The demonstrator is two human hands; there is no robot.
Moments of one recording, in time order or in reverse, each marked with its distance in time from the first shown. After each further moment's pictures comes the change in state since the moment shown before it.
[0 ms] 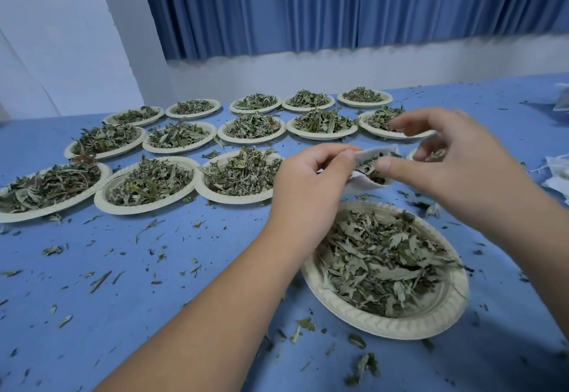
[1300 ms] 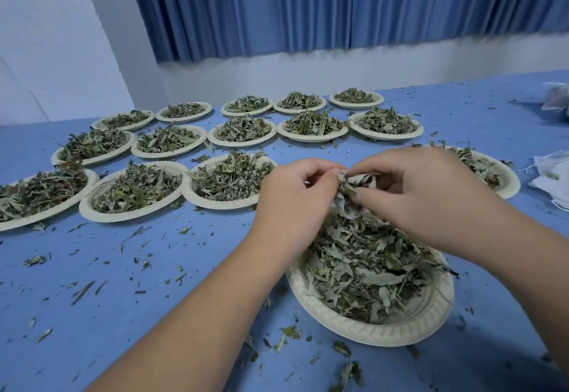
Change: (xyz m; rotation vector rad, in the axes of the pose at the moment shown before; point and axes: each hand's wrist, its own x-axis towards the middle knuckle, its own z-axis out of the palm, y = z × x) left_hand -0.002 0.000 -0.001 0.271 -0.001 0.046; right_hand -0.009 -0.012 0.002 -0.242 -0.227 -0.152
